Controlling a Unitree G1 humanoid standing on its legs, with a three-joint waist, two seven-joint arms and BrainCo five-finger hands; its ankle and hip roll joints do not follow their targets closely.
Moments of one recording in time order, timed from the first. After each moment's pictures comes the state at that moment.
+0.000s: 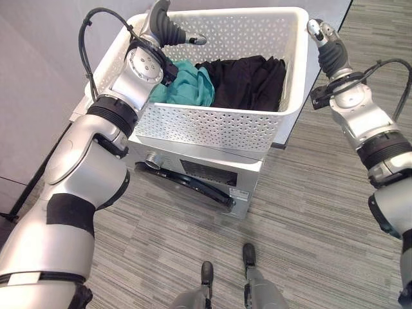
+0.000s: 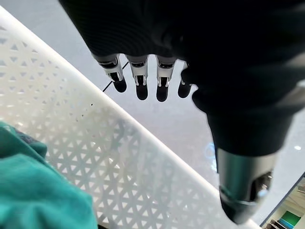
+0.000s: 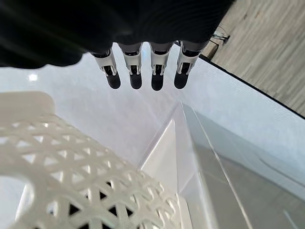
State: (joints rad) left arm -1.54 0.46 -0.81 1.13 -0.41 -0.11 0.22; right arm -1.26 -0.78 0.71 0.85 0.41 -0.07 -0.22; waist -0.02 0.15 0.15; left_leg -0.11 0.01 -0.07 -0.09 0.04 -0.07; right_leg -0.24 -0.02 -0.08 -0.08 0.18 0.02
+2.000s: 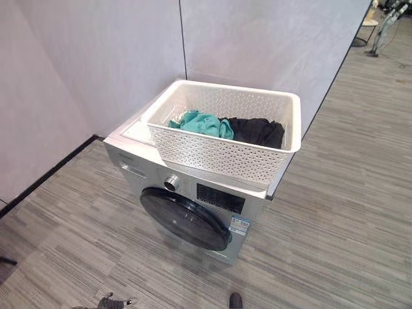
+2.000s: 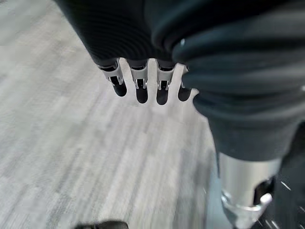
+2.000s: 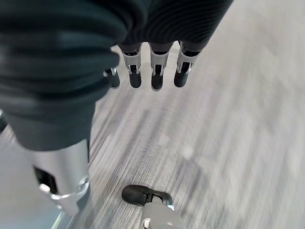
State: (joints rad) left arm 0.02 0.32 -0.12 1.29 -0.04 -0.07 0.11; right arm 0.02 -0.44 0.22 1.29 0.12 -0.05 0.02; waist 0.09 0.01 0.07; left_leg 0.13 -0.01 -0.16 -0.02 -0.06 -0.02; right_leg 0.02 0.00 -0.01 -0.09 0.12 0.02
